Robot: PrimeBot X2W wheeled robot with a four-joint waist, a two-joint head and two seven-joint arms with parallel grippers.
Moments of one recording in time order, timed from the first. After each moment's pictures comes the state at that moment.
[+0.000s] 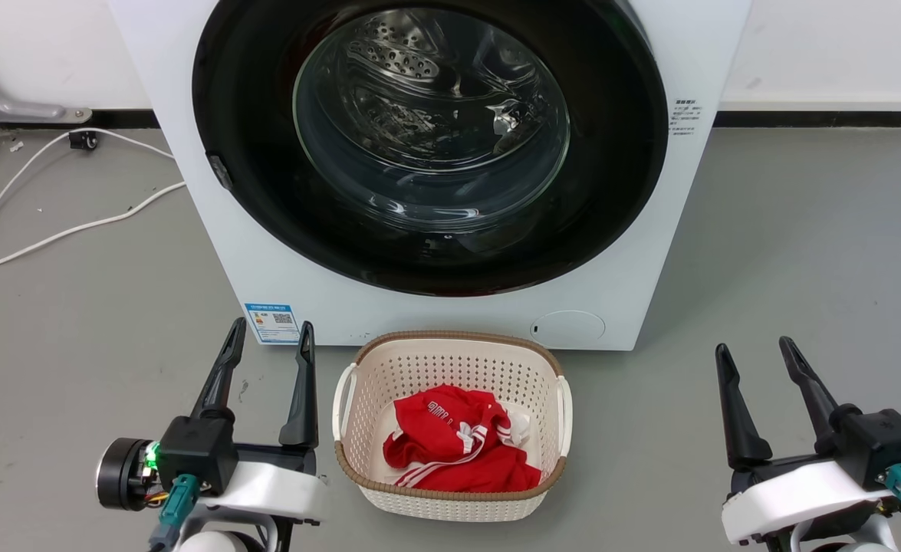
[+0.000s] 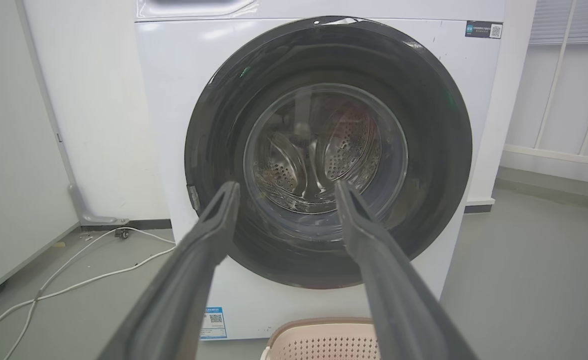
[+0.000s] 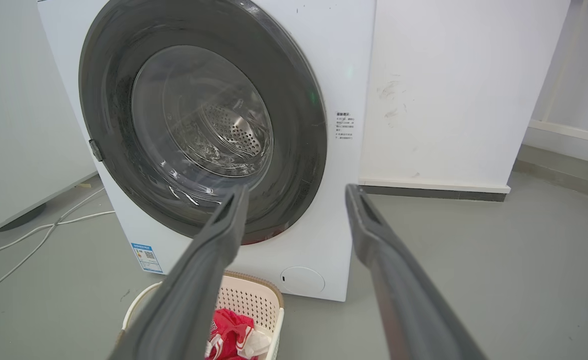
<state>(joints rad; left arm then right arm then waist) -0.05 0.08 -0.09 0.01 -0.09 -0.02 -0.25 0.02 -0.05 -0.01 -0.02 0.08 0.13 -0.12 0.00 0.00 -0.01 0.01</state>
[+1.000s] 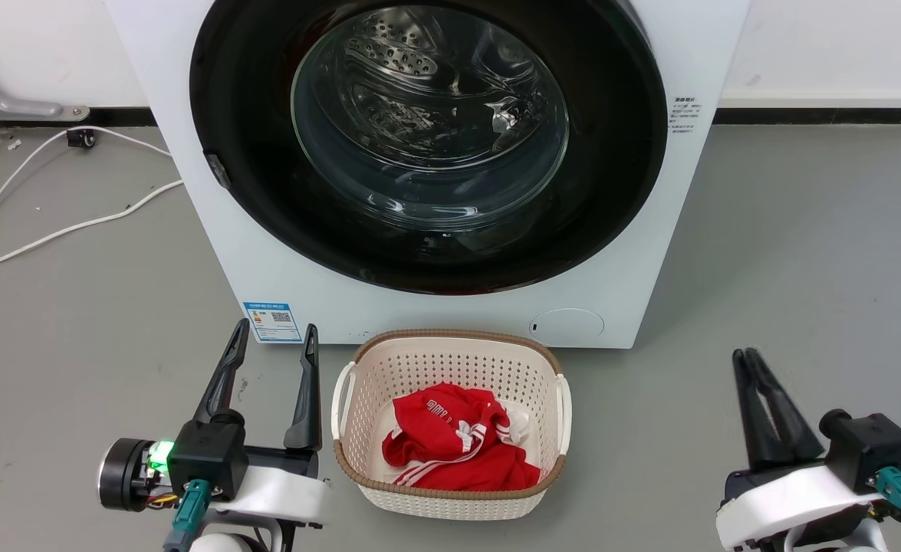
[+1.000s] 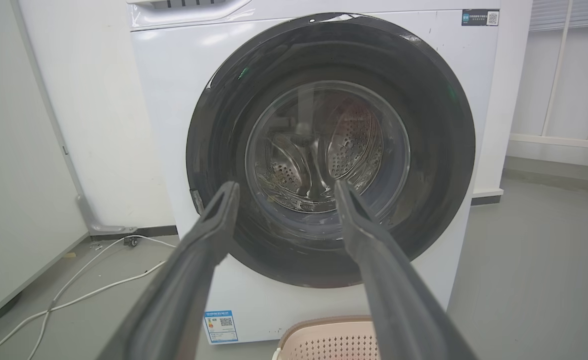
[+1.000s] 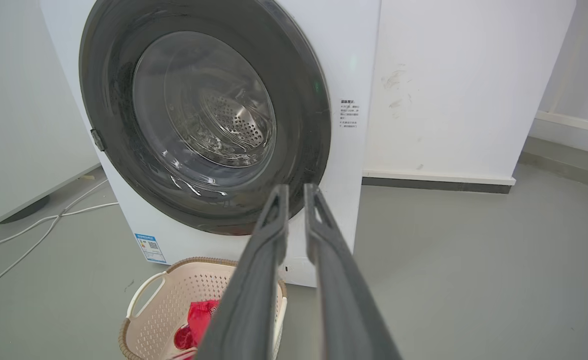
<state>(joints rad) -0.05 0.08 -0.09 0.02 -0.03 -0.01 -0.26 0.02 -0.05 0.00 0.01 0.08 0.13 -0.13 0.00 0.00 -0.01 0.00</state>
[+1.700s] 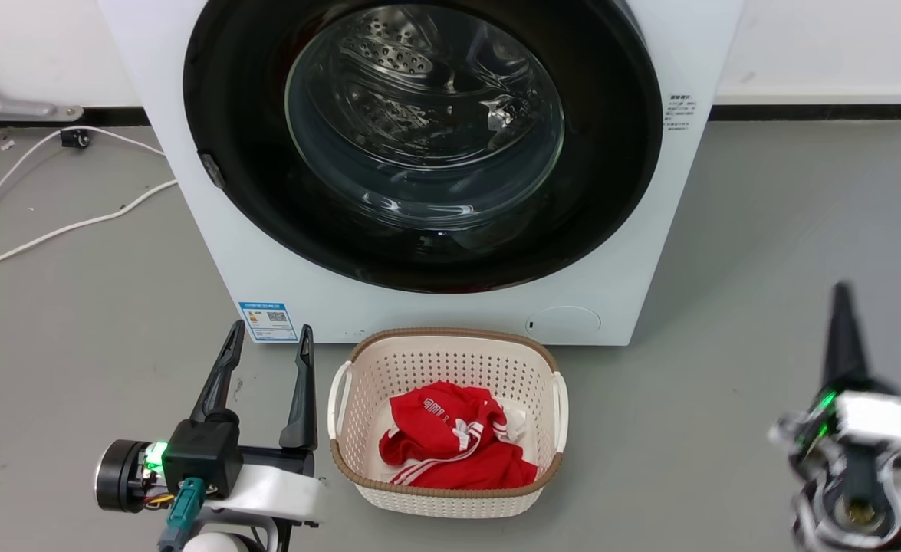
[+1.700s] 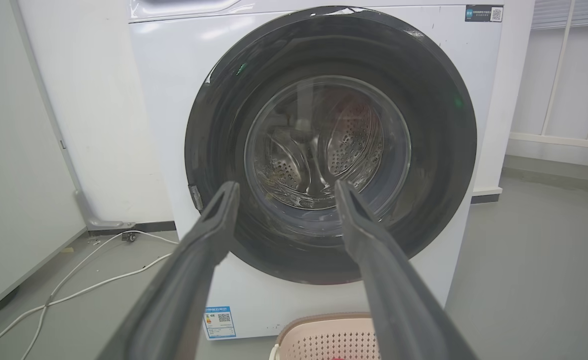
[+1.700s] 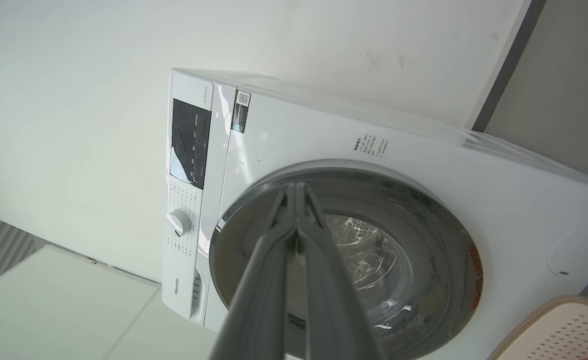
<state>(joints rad) -0.05 0.07 -0.08 0.03 -0.03 -0.02 -0.26 -0.16 -0.05 -0.04 0.15 1.37 0.13 -0.26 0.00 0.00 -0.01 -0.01</state>
